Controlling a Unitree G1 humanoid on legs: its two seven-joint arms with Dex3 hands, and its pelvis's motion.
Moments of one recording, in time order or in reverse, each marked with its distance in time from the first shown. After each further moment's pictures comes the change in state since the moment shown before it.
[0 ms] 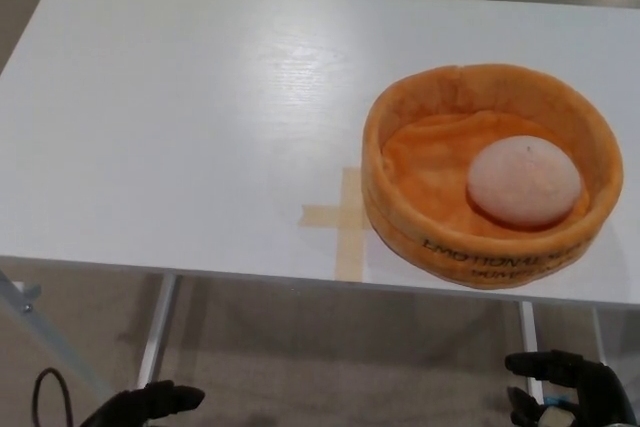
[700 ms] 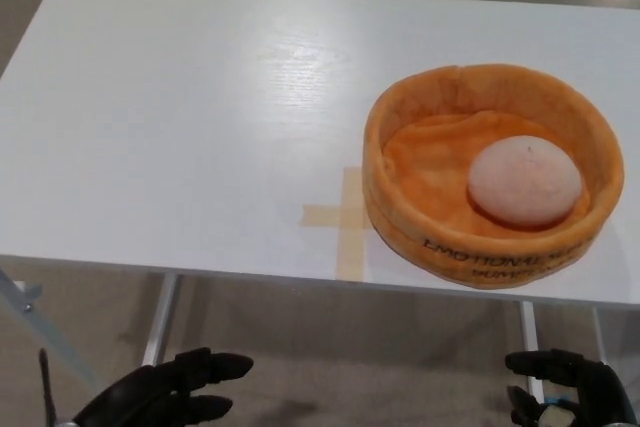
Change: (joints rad) left_arm 0.134 0.030 0.094 -0.414 -0.175 0.080 -0.381; right_arm -0.003 0.001 0.000 -0.002 0.000 0.000 -0.005
